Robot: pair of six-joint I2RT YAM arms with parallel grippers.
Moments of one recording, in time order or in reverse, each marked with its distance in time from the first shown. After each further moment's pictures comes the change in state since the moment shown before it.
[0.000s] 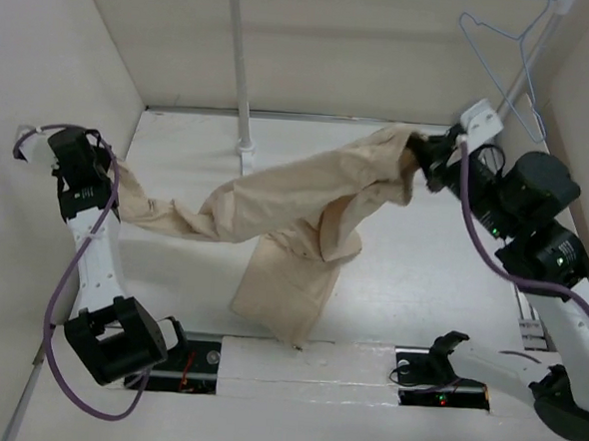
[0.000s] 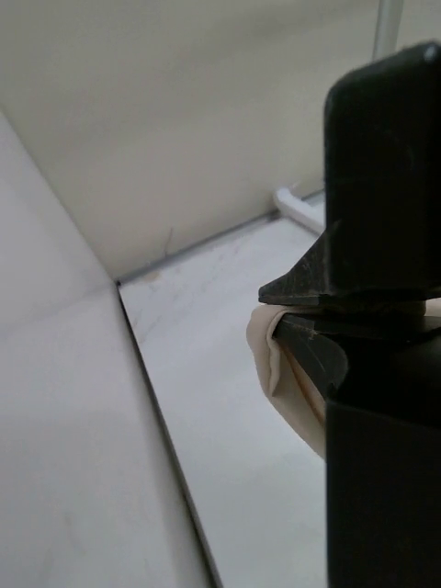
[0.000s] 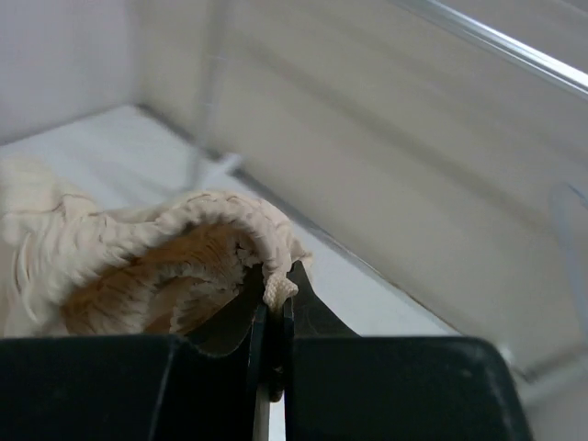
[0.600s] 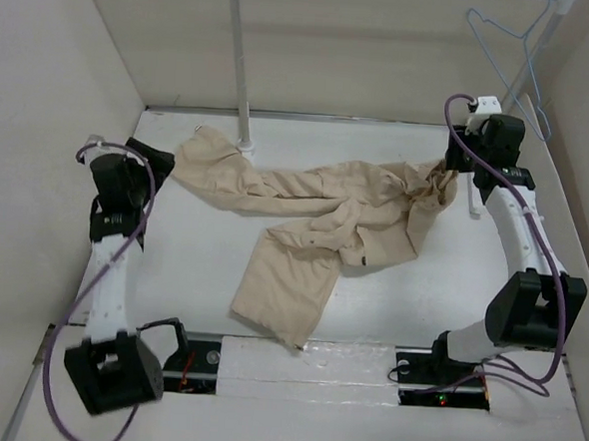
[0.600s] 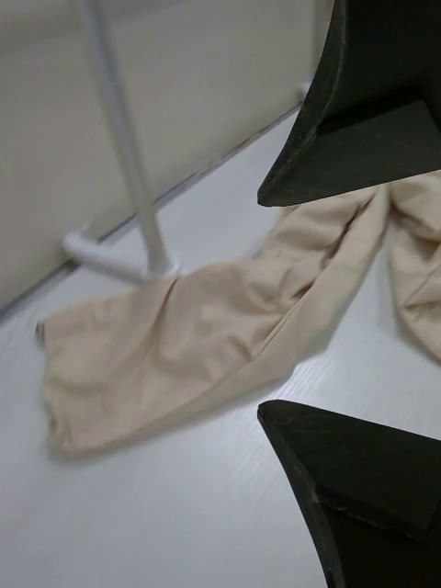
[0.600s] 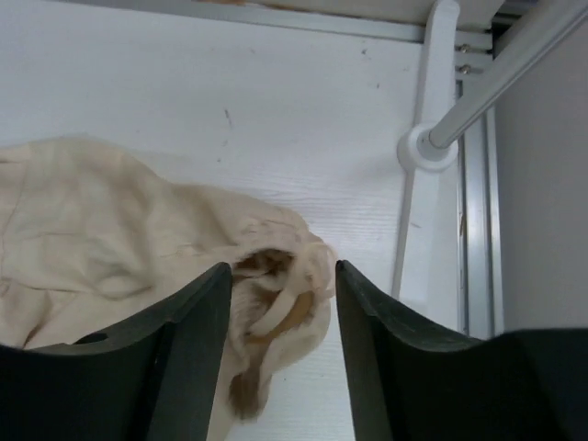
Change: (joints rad) left arm -0.143 -0.054 -0.150 0.014 0.309 0.073; right arm -0.801 0.468 -0.231 0.148 -0.119 0.180
